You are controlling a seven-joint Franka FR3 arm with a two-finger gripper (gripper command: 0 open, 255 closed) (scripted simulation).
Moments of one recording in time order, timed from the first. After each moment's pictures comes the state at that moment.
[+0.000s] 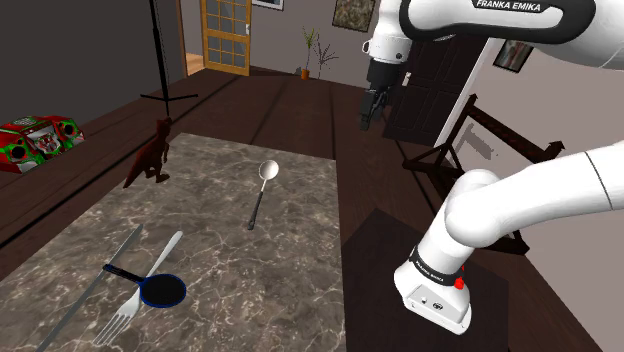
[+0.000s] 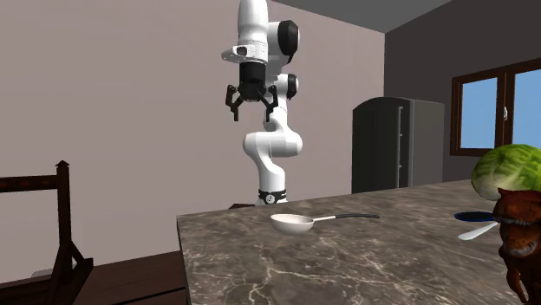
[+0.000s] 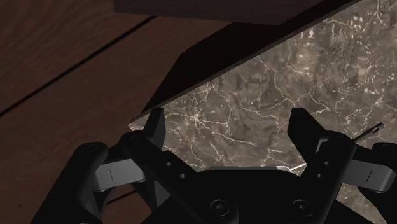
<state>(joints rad) 0.01 -0.75 -0.03 -2.39 -0.05 1.60 -0.08</state>
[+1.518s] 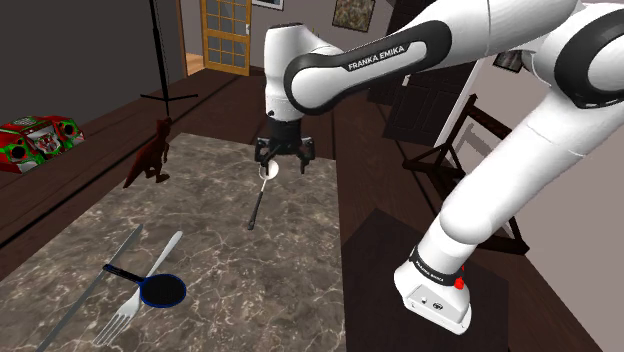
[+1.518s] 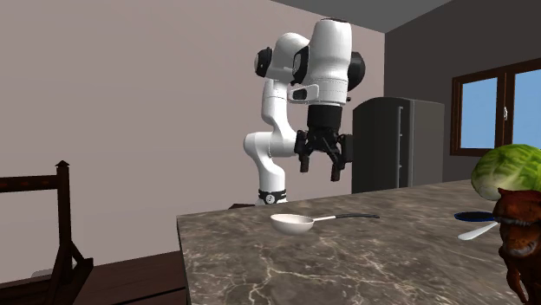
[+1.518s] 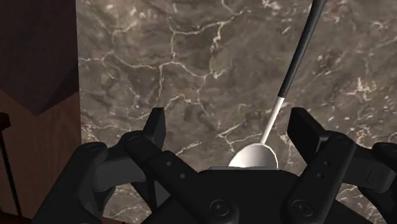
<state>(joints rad) -0.11 -0.19 0.49 -2.27 0.05 2.00 1.11</state>
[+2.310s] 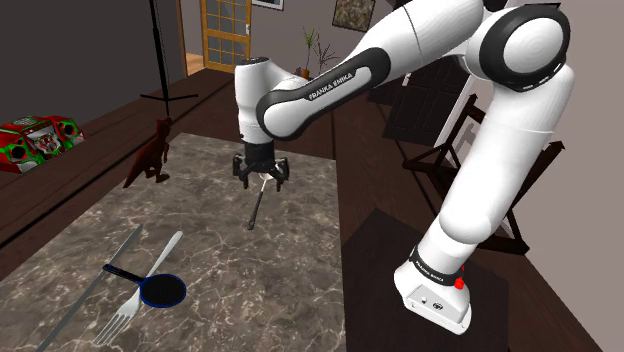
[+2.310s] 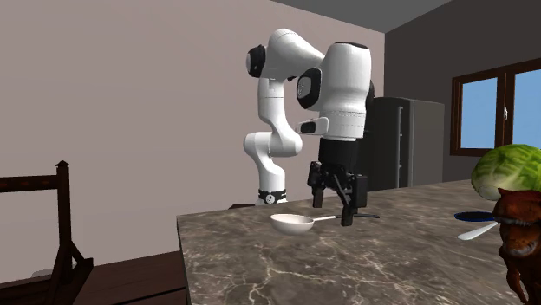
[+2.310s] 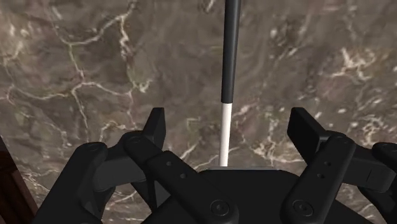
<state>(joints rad) -0.12 0.12 0.53 -2.15 -0.13 2.14 1.47</state>
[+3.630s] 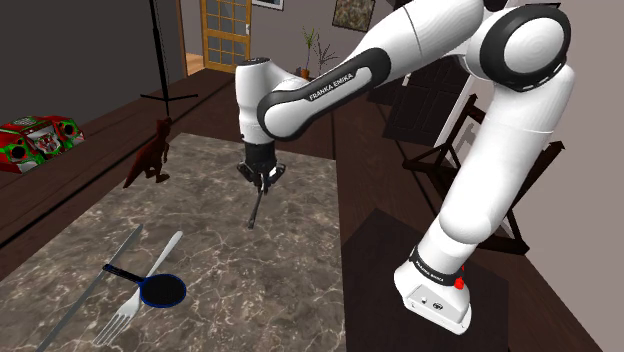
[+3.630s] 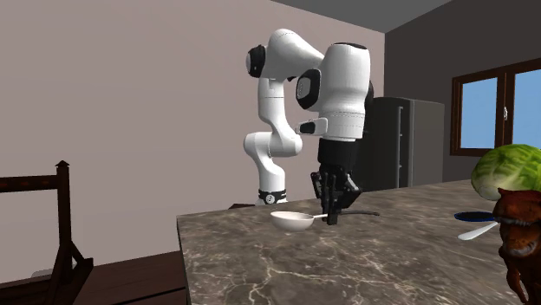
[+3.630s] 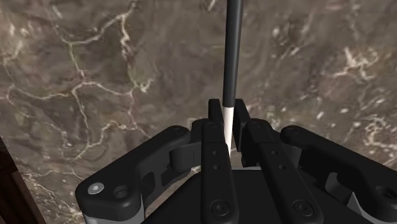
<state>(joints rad) -0.12 0.12 0.53 -2.16 -0.12 2.14 1.47</state>
